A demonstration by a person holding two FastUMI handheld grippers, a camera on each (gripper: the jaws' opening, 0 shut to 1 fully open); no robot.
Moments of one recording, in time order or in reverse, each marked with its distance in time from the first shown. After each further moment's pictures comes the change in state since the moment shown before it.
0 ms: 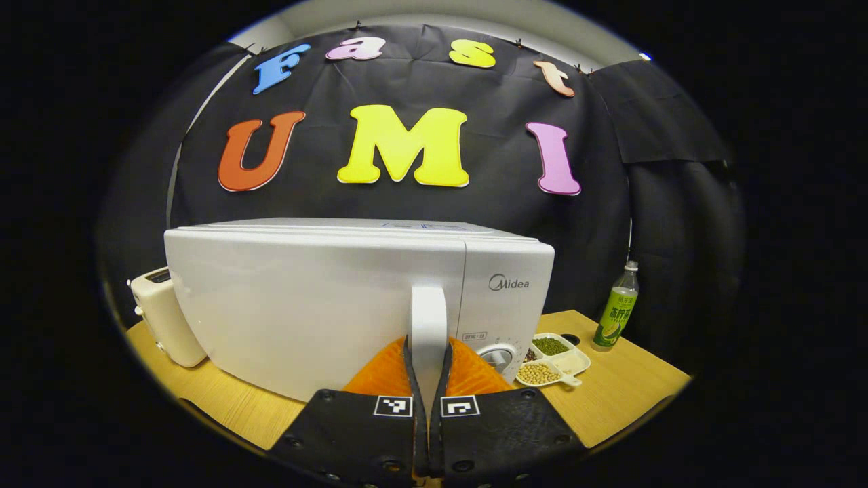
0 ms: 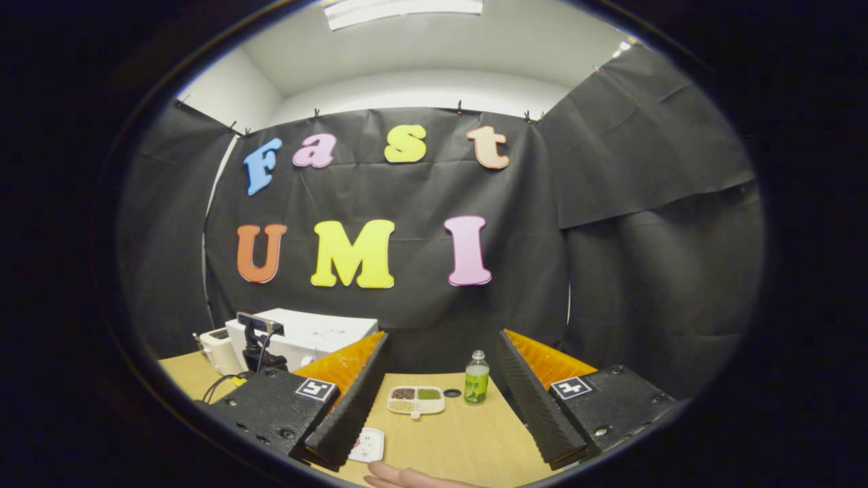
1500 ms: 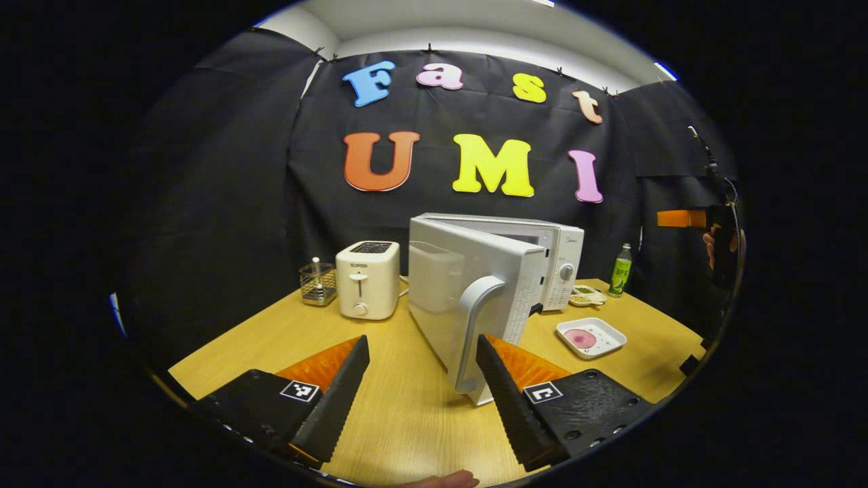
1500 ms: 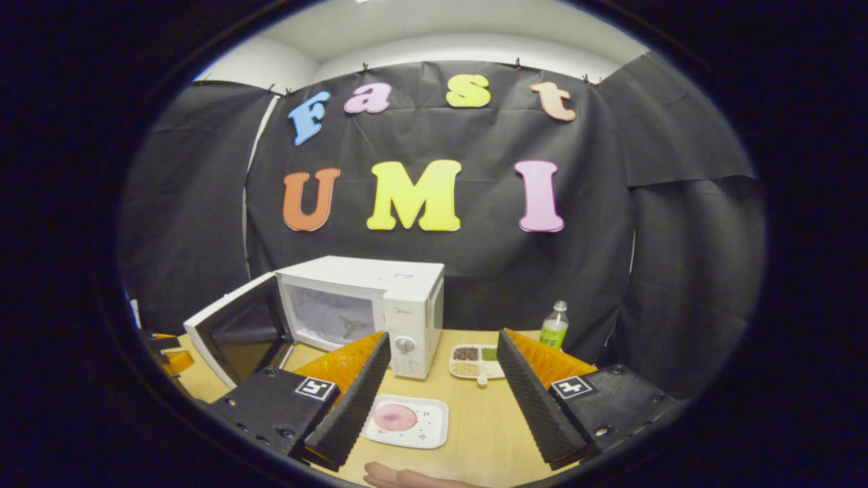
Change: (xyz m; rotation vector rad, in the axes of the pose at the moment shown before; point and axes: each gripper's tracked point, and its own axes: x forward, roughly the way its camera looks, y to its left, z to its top) left arm -0.346 0.227 -0.030 -0.014 0.021 0.198; right arm 0.037 0.116 -0.105 -0.055 0.229 0.166
